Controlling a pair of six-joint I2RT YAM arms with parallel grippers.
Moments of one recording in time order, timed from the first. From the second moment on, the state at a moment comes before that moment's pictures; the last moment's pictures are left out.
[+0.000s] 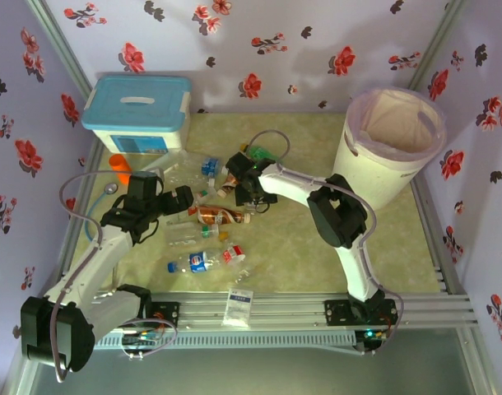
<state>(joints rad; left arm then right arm) -0.29 1.02 0.71 -0.46 0.00 -0.47 0.78 2.14 1.63 -0.80 0.19 0.65</state>
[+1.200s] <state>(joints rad) -0.29 1.01 0.70 -0.46 0.00 -0.47 0.73 1.92 2.09 -1.13 0.41 0.38</state>
